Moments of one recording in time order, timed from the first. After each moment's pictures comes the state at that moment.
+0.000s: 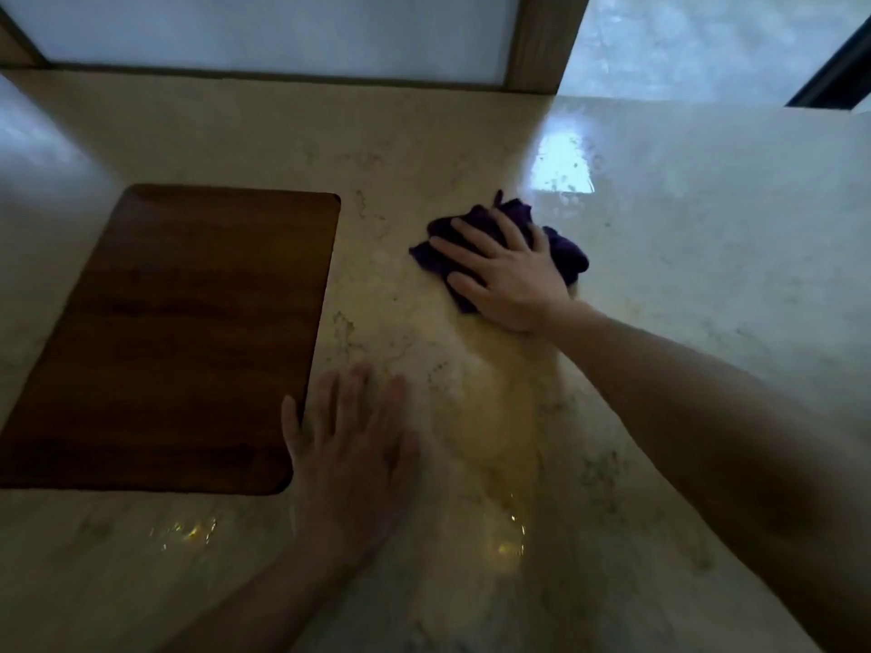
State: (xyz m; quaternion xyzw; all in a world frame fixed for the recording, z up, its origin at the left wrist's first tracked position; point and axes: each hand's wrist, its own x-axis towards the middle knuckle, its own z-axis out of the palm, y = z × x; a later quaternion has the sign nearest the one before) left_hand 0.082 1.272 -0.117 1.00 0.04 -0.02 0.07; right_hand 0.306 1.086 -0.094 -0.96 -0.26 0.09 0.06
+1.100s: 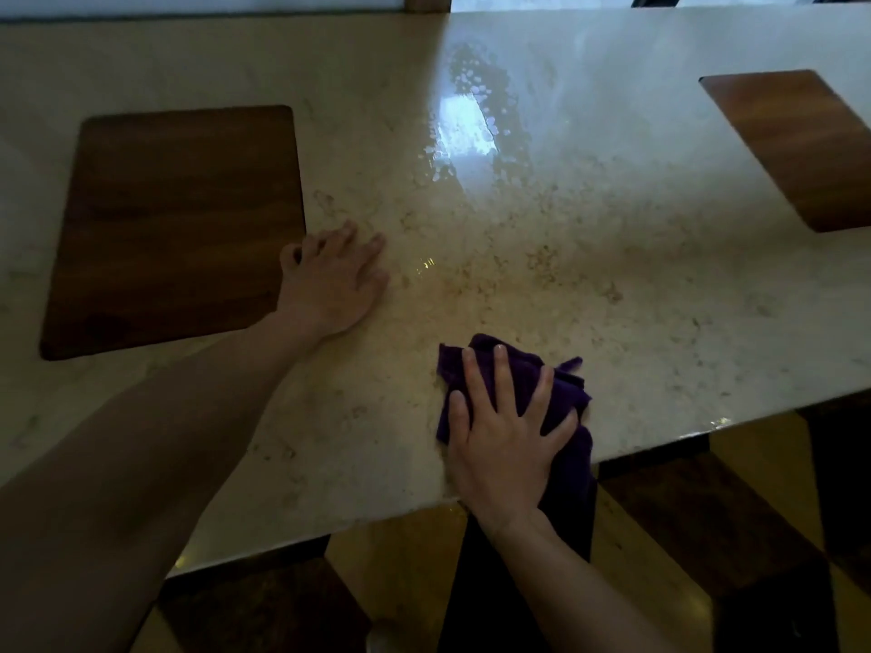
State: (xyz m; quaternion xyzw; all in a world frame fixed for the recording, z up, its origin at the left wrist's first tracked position) left_hand 0.087 1.325 -0.090 0.98 -0.14 -0.10 0.08; right_hand -0.119 1.153 -0.108 -0.98 0.17 0.05 0.07
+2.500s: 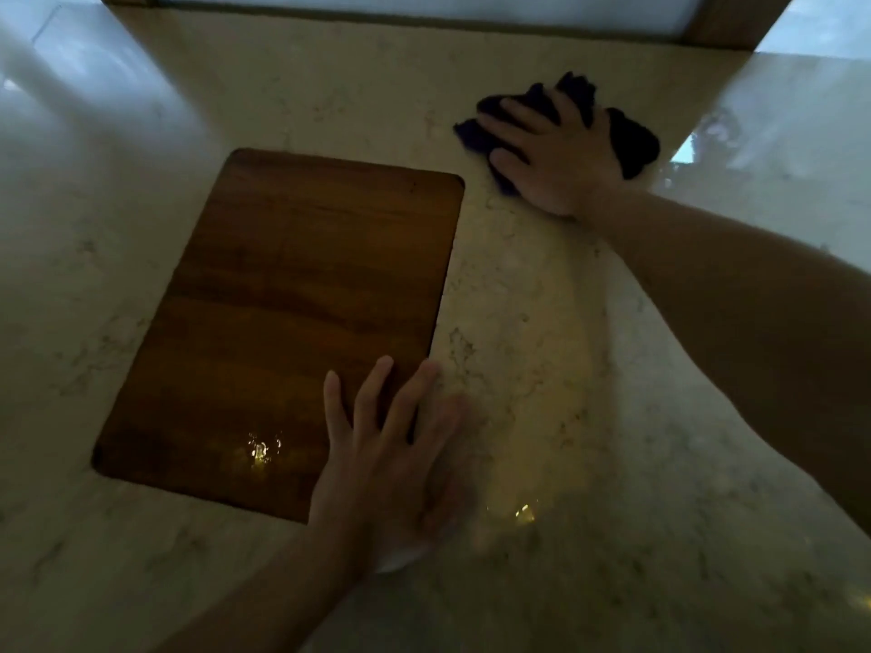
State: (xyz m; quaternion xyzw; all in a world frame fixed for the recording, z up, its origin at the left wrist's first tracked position) left_hand 0.102 1.353 -0.106 0.99 -0.08 -0.05 0.05; right_hand 0.444 1.212 -0.100 -0.96 -0.27 0.07 0.04
